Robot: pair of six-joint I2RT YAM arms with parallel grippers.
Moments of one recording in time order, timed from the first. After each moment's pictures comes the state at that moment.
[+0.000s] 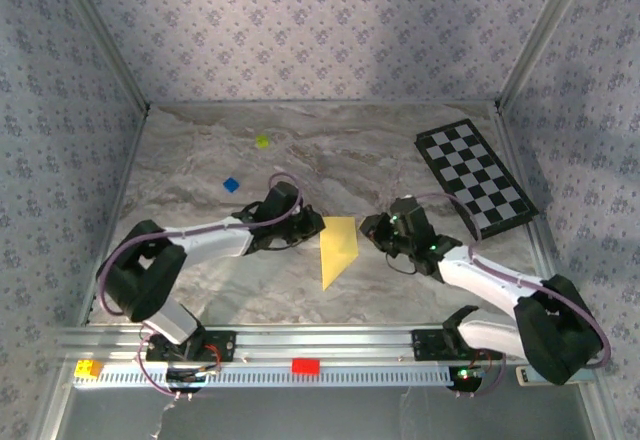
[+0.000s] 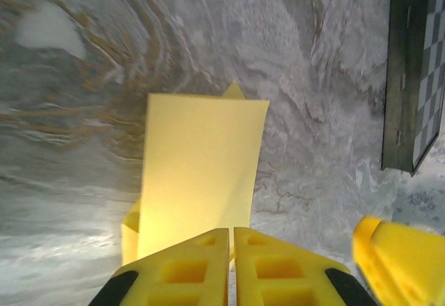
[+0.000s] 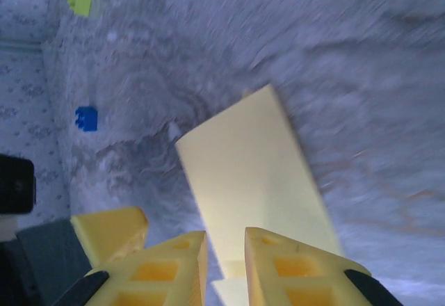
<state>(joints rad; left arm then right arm) -0.77 1.58 0.79 0.05 0.24 -1.13 0.56 1.15 0.47 0.01 -0.17 1.14</state>
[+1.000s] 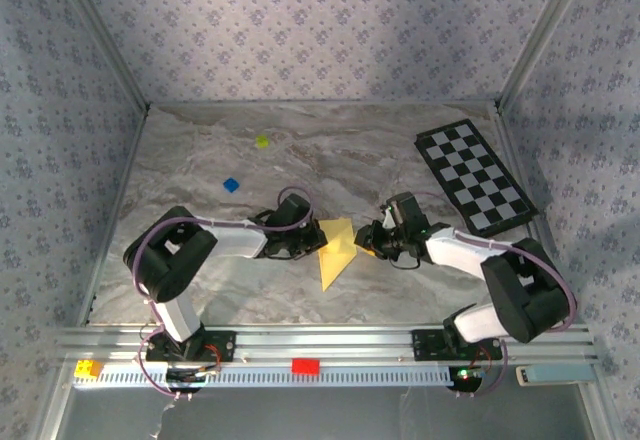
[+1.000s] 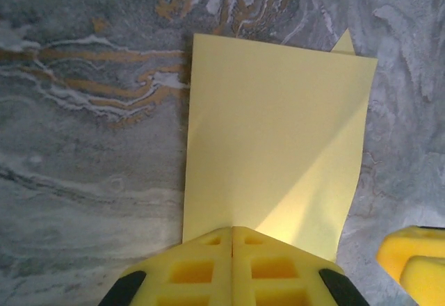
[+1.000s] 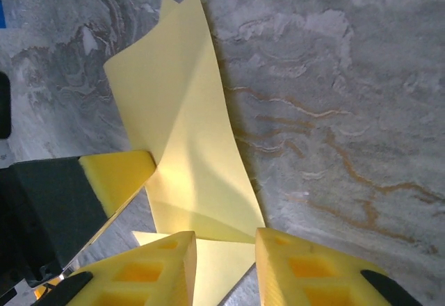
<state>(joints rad) -0.79 1.74 0.75 0.11 0.25 -1.13 0.48 1.41 0.54 -0.06 -0.46 0.90</state>
